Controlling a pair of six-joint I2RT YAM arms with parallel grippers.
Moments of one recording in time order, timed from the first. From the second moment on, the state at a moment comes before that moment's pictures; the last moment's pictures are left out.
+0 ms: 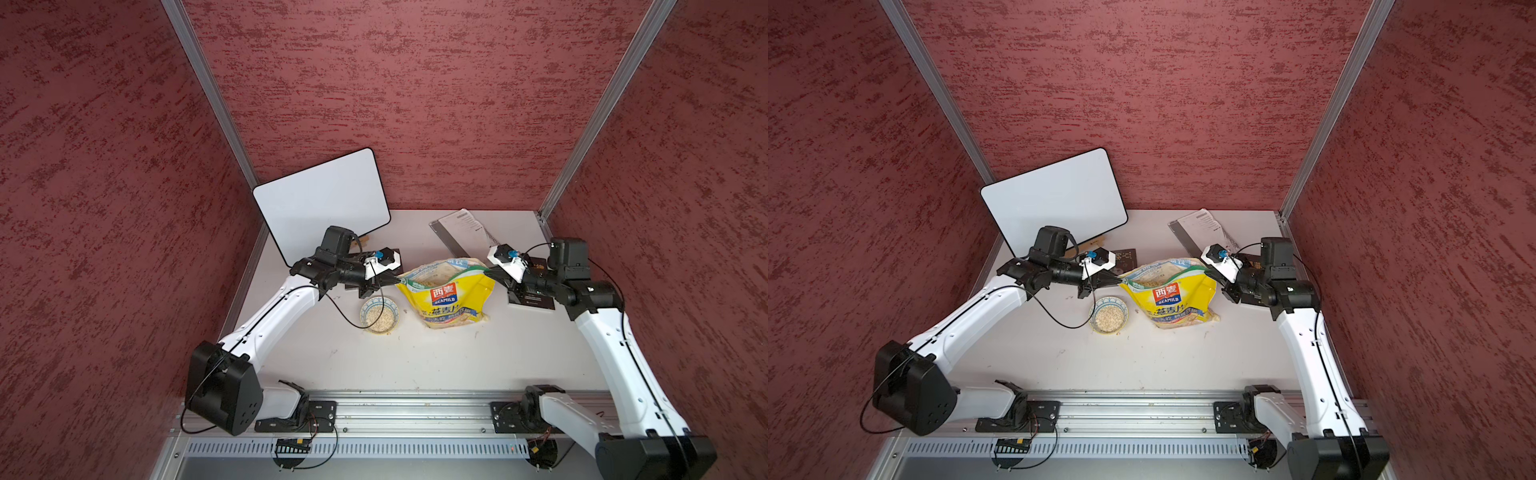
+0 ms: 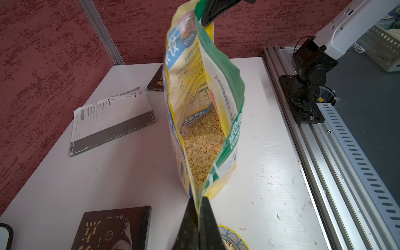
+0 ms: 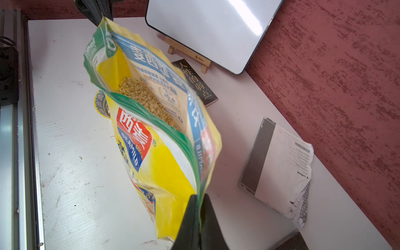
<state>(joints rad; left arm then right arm) -0.38 1.31 1.09 -0.50 0.89 0.72 -0.01 1.05 1.10 -0.81 -0.73 -0.83</state>
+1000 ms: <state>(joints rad) -0.36 1.24 1.02 -0.38 0.85 0.55 0.12 1.13 1.29 -0.84 -0.82 -0.82</state>
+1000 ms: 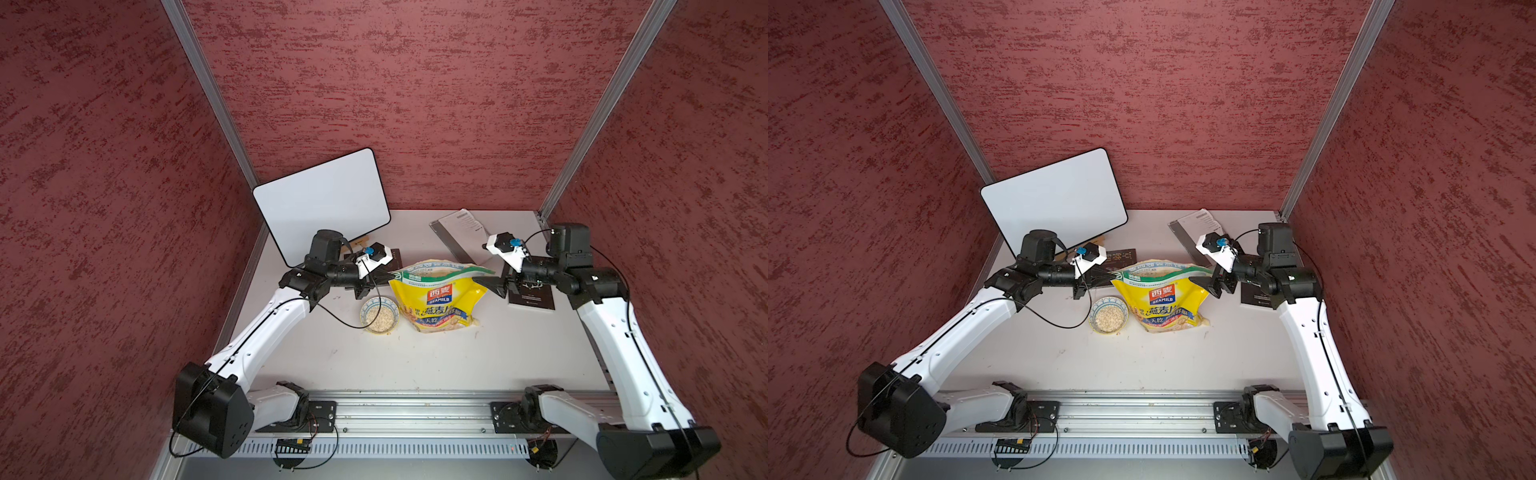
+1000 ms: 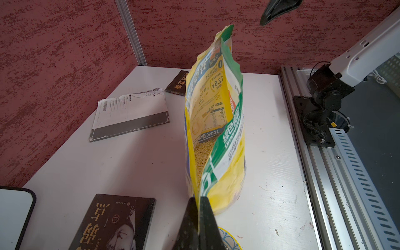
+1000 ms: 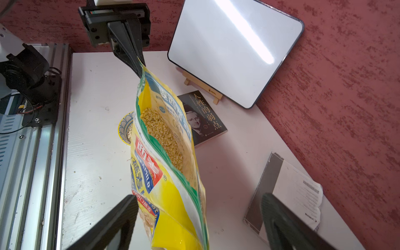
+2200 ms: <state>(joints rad) -0.35 1.18 0.96 -0.34 0.80 0.55 0.38 1.48 1.58 -1.16 -0.49 -1.01</state>
